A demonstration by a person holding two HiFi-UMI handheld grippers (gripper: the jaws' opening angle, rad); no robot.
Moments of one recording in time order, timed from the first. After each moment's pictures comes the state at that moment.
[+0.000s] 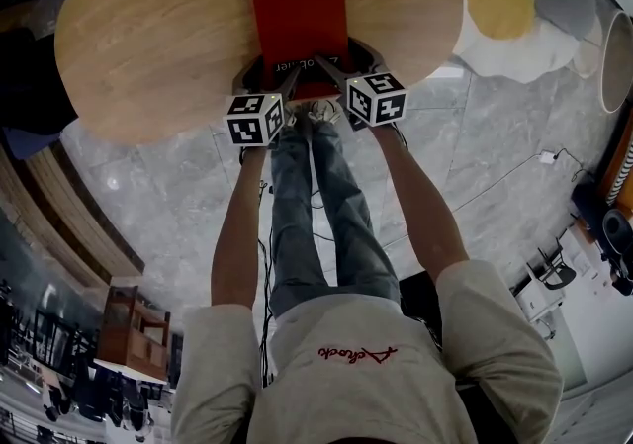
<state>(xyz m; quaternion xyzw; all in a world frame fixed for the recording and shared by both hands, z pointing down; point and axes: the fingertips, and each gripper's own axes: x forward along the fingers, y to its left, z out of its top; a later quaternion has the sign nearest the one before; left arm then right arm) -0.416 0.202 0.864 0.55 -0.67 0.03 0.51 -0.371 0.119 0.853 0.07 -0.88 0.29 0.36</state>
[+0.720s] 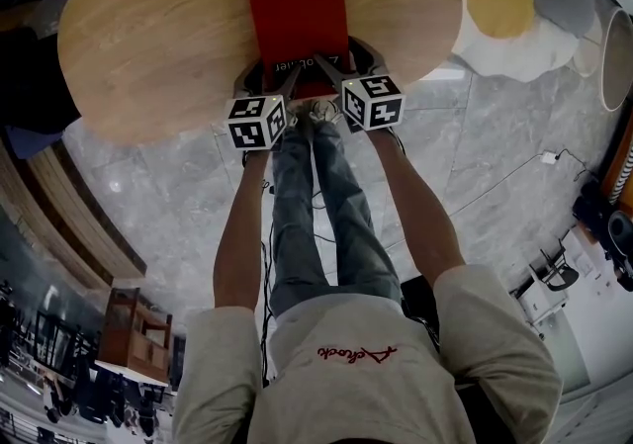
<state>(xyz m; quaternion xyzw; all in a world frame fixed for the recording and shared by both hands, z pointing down) -0.418 0.203 0.849 0.54 -0.68 0.03 0.49 -0.375 0.119 0.833 0.10 -0.89 0.25 0.36</state>
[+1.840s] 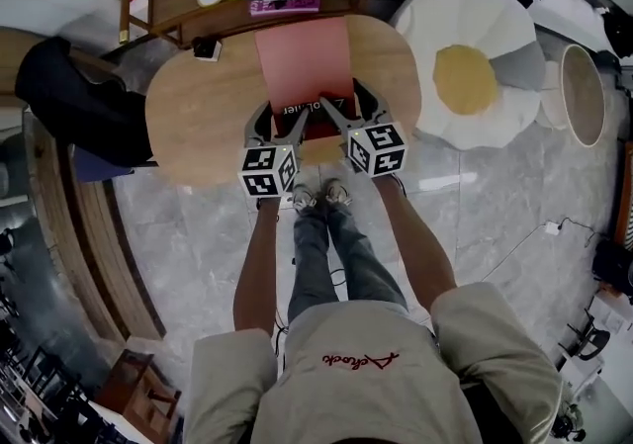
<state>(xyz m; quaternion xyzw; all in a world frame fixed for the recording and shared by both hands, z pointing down) -0.470 0.161 0.554 0.58 -0.76 0.01 0.29 -0.423 0.081 0.532 0.10 -0.97 0.15 0.18</state>
